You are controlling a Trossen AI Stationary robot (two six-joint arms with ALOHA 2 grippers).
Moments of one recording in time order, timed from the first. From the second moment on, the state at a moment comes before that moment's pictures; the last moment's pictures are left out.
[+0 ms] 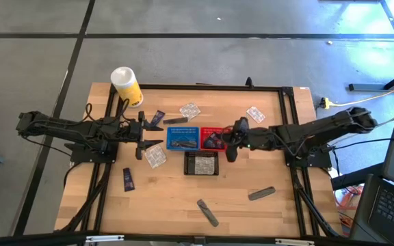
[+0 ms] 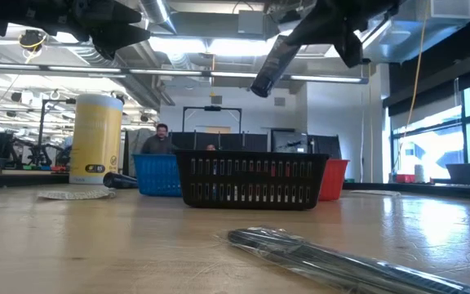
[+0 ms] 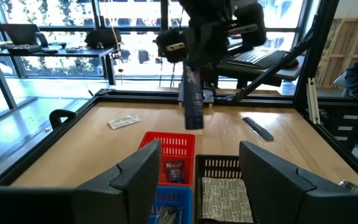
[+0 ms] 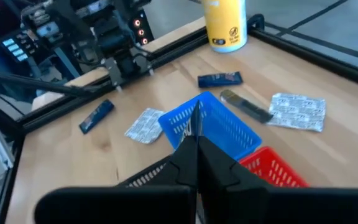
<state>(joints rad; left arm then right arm) -0.06 0.61 0.37 0.16 -0.16 -0.04 0.23 1.24 0.84 -0.05 0.46 0.55</state>
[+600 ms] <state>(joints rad) -0.06 0.61 0.37 0.16 -0.16 -0.04 0.28 1.35 0.77 0.04 0.59 0.67</state>
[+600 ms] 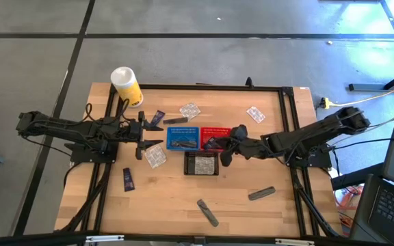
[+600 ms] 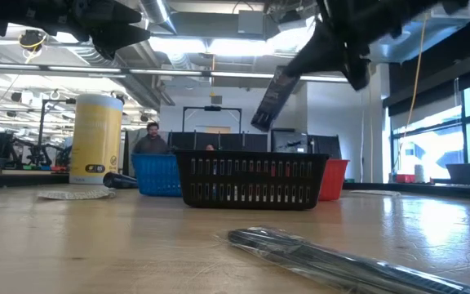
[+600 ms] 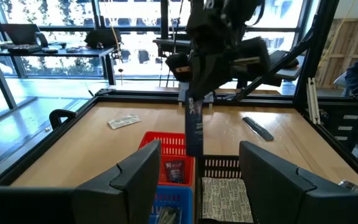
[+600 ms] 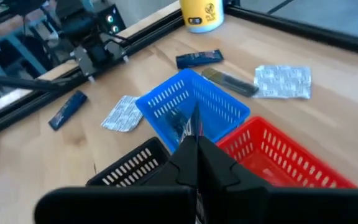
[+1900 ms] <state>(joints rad) -0.06 0.61 0.37 0.16 -0.16 -0.04 0.37 1.63 0.48 0.83 1.09 0.91</state>
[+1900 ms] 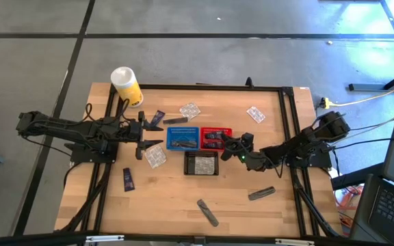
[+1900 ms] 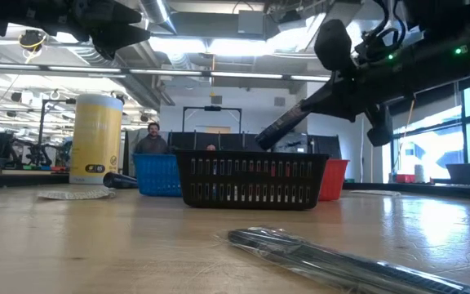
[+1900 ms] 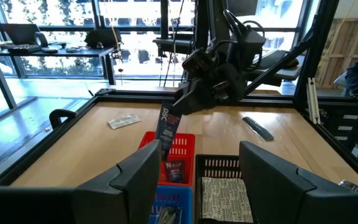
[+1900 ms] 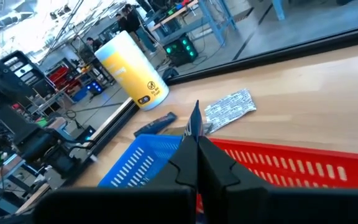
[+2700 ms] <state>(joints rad) -0.06 0.61 0.37 0.16 -0.16 -0.04 0.30 1.67 0.53 0.70 1.04 0.95</state>
